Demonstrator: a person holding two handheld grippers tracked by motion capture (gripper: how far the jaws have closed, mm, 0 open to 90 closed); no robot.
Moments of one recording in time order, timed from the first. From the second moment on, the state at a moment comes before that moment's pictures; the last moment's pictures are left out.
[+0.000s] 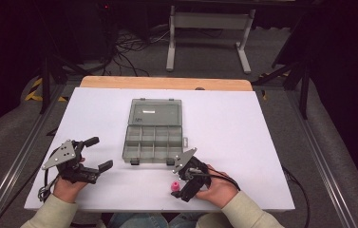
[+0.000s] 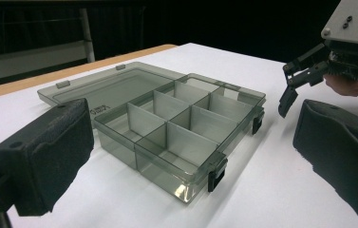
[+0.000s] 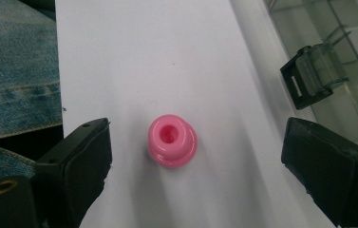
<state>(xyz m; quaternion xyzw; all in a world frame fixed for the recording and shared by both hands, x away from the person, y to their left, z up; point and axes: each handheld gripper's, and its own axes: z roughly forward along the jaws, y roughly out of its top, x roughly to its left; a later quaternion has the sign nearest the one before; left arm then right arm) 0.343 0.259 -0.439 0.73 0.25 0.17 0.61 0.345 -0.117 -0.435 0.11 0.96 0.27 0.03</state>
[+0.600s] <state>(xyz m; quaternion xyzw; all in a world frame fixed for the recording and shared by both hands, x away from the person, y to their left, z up) 0.343 0.259 -0.439 0.73 0.24 0.17 0.61 0.340 -0.111 -0.436 0.08 0.96 0.27 0.04</state>
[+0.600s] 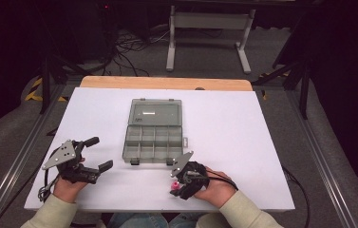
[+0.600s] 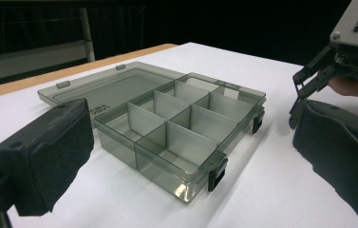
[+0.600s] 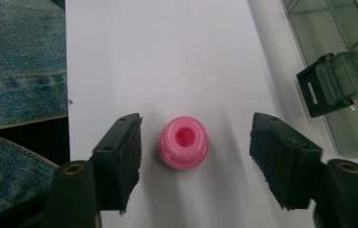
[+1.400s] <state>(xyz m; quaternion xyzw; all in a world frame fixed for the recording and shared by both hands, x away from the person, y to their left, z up) 0.343 0.259 -0.439 0.73 0.25 0.17 0.61 0.338 -0.107 -0.437 0.06 0.97 0.25 0.03</state>
